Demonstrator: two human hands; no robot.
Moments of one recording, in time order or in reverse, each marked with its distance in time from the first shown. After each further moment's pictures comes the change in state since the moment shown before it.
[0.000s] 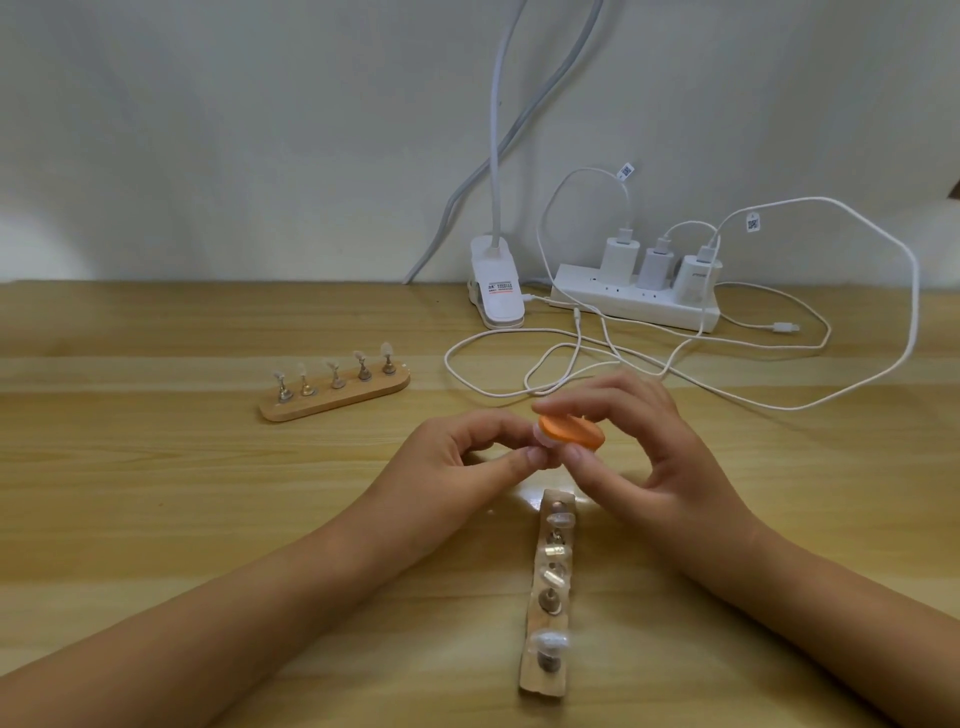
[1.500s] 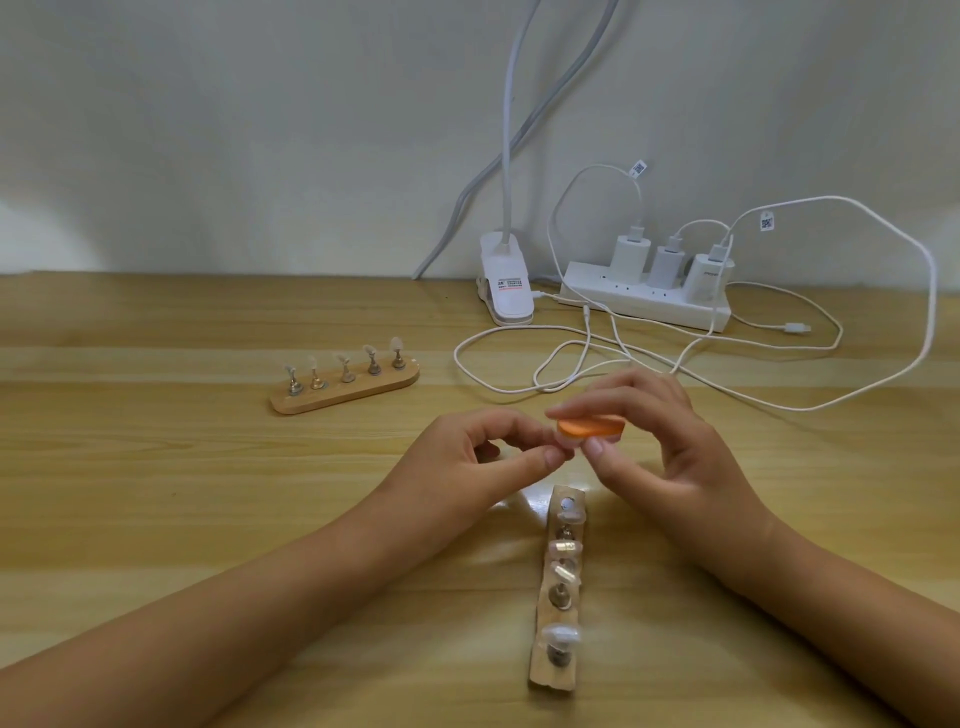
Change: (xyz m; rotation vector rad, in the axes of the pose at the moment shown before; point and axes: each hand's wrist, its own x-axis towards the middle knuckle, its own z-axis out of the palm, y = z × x) left_hand -0.002 0.003 0.000 -0.023 0.006 -0.035; right_hand 0.000 0.000 -0.001 0.048 -0.003 0.042
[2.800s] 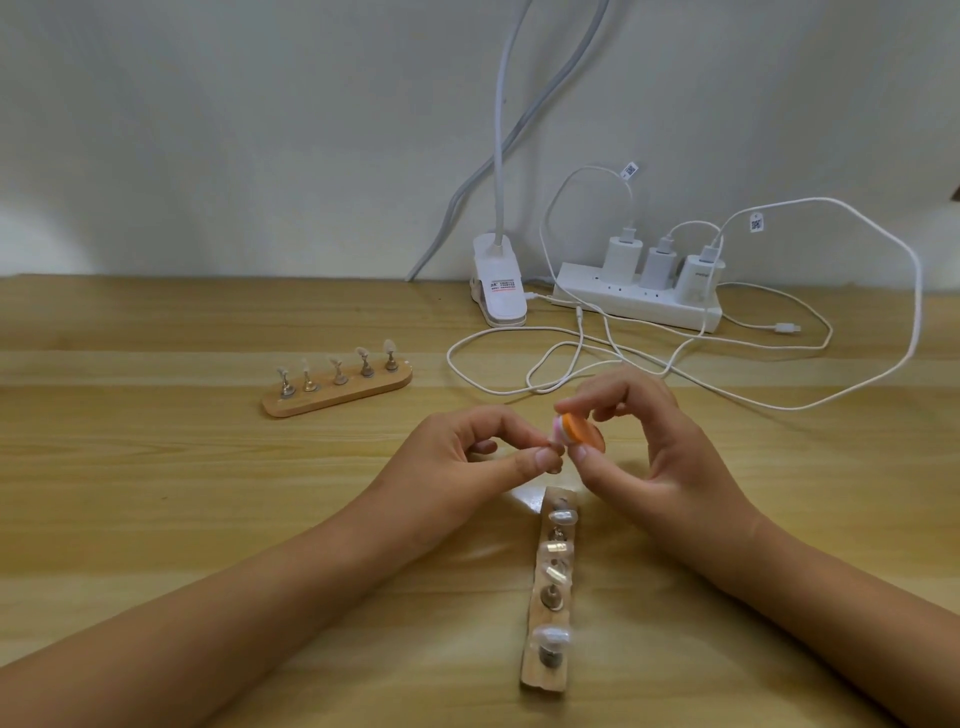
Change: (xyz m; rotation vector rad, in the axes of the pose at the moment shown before) left_hand 0.003 -0.006 0.000 0.008 0.007 -0.008; right_hand 0.000 0.004 0.002 0.042 0.020 0.001
